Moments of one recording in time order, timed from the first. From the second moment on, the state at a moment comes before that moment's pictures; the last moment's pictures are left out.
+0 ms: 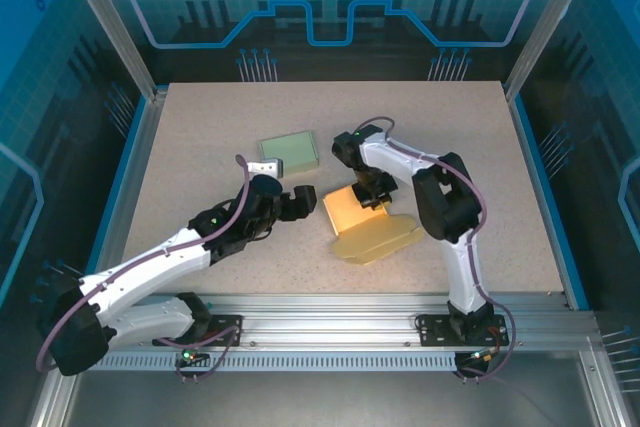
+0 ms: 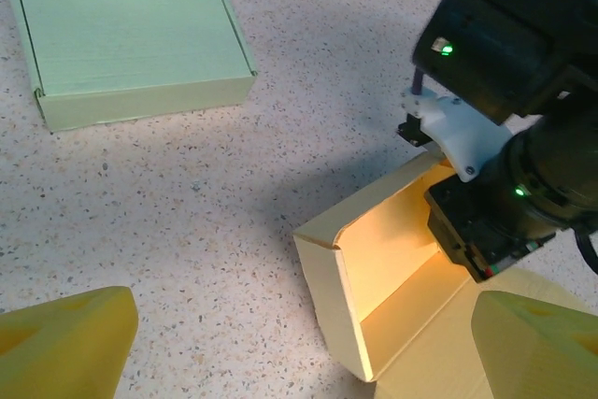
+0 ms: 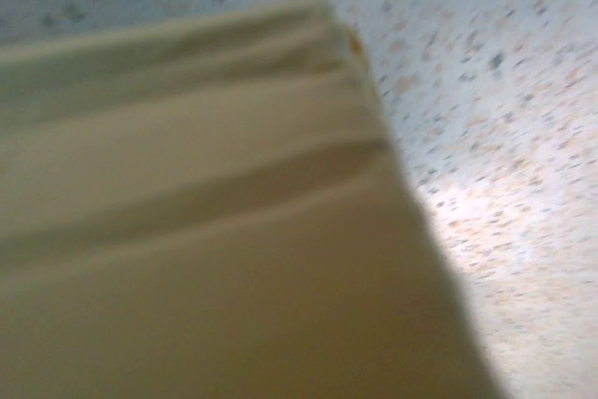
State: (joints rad) left arm -0.74 1.09 0.76 -0.28 -0.27 -0.72; right arm 0.58 2.18 1.70 -1.34 0.27 0.33
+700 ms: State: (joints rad) left arm -0.72 1.09 0.73 -0.25 -0.26 -0.71; right arm 0.61 2.37 1.85 -1.41 0.59 0.18
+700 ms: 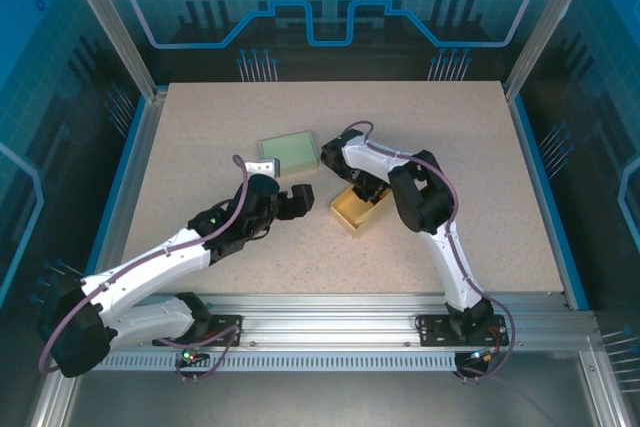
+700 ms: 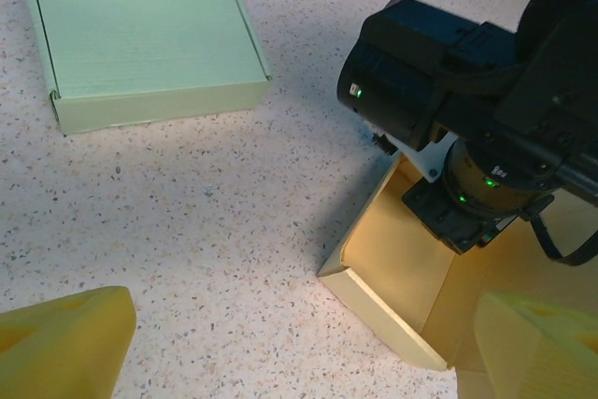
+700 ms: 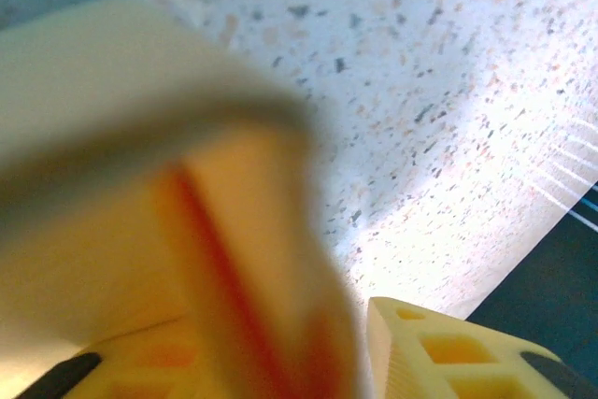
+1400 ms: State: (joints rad) left arm -0.71 1.15 0.72 -0.23 -0.26 -0.69; right arm 0.66 2.16 1.85 -1.31 0.49 0.16
